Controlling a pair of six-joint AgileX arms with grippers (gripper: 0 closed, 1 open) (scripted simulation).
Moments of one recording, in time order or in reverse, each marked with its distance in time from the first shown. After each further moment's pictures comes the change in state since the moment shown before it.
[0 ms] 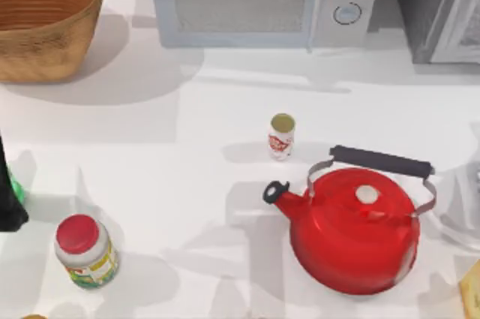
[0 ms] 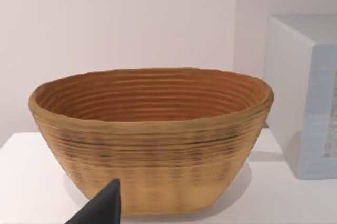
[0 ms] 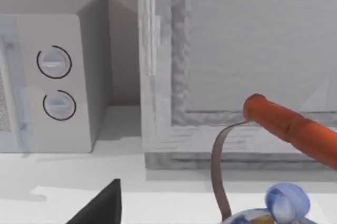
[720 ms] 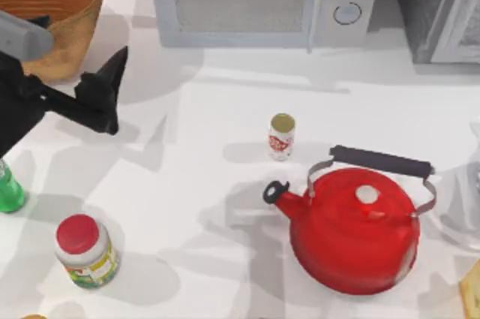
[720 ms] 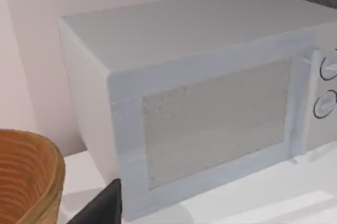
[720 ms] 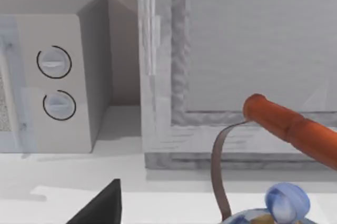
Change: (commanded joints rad) left arm -0.172 0.973 0.385 0.453 0.292 0.062; right arm 0.000 0.000 0.000 0.000 0.000 0.000
